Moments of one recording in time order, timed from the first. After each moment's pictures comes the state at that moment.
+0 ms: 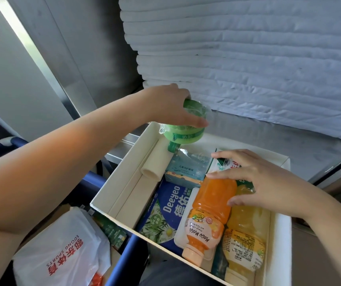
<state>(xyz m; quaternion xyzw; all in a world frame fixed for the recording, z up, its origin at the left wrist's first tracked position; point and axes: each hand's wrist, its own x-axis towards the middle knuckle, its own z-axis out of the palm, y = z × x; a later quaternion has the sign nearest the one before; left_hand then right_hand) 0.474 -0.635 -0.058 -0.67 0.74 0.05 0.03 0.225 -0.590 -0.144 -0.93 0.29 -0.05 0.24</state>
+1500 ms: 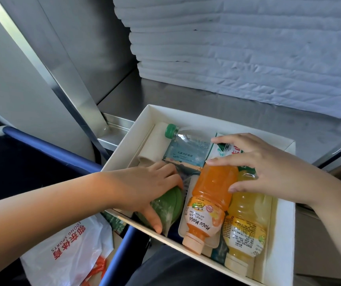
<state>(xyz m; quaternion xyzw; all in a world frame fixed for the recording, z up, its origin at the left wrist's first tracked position) 0.493 -0.520 -0.159 -0.42 0.88 0.15 0.18 0.226 -0.587 -0.145 -0.93 0.28 -0.05 0.23</state>
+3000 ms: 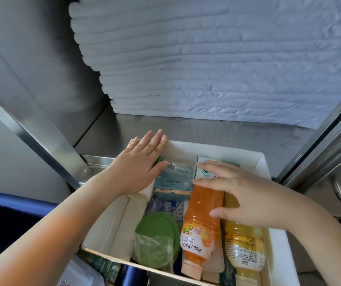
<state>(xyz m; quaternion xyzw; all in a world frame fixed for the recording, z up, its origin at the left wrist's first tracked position) 0.512 -0.603 -0.154 -0.53 0.84 -0.02 0.05 0.238 -0.558 -0.142 -0.89 0.39 0.00 0.24</state>
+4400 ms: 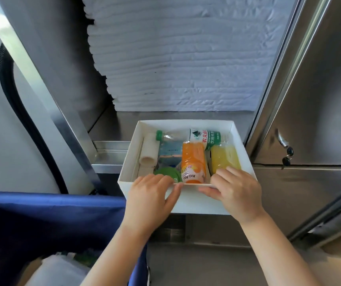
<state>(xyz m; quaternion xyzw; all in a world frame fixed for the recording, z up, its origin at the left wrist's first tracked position) 0.498 -0.423 -0.188 -0.48 0.81 -0.11 -0.32 0.278 -0.427 -0.201 -0.76 0.44 -0.36 -0.33</state>
